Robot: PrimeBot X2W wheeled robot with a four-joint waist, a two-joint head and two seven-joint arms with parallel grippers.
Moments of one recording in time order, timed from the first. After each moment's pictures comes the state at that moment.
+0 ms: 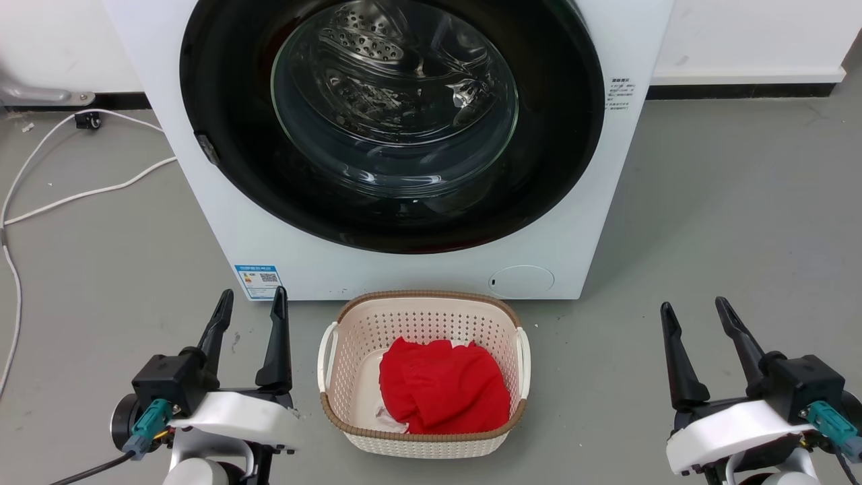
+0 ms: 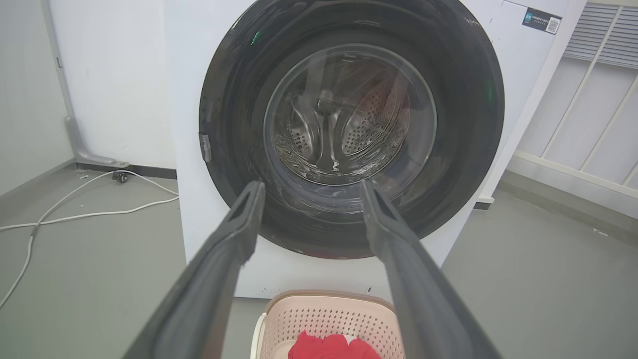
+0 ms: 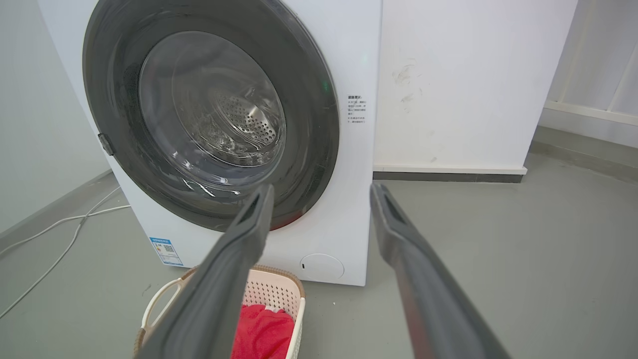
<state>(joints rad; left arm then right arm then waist) -0.09 0.09 -0.03 0.12 -0.26 -0.09 -0.20 0.00 -0.05 0.00 0.02 0.10 0.13 -0.12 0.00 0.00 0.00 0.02</state>
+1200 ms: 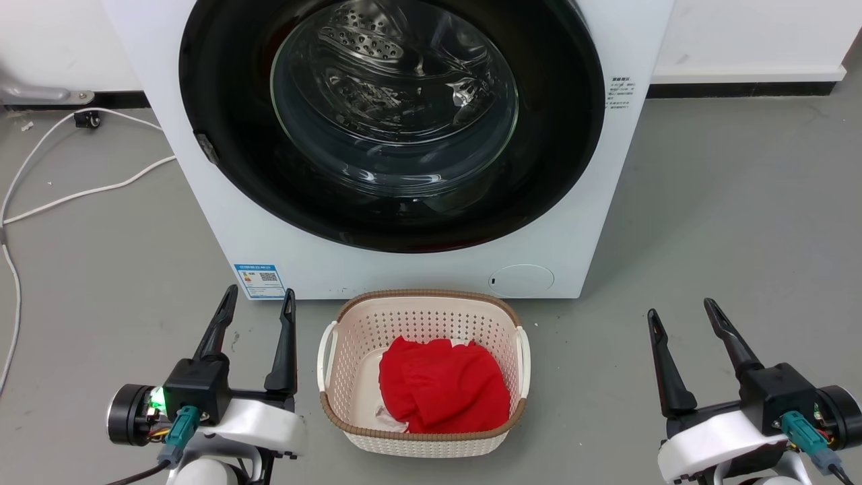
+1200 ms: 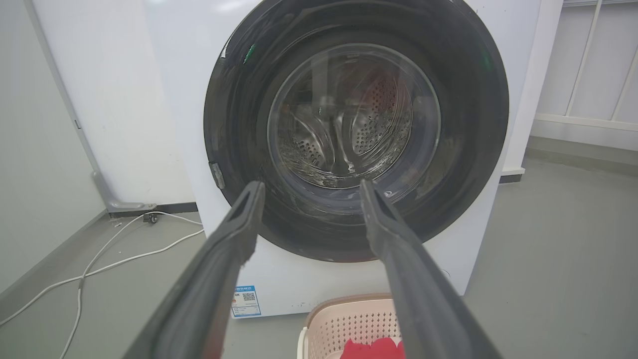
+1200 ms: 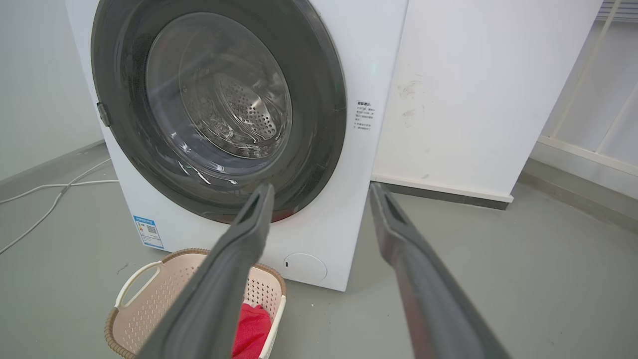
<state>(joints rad) -0.09 0.08 -0.02 0.13 -0.04 -0.08 -0.26 0.01 -0.05 0.01 0.03 -0.04 0.13 -0.16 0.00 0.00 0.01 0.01</state>
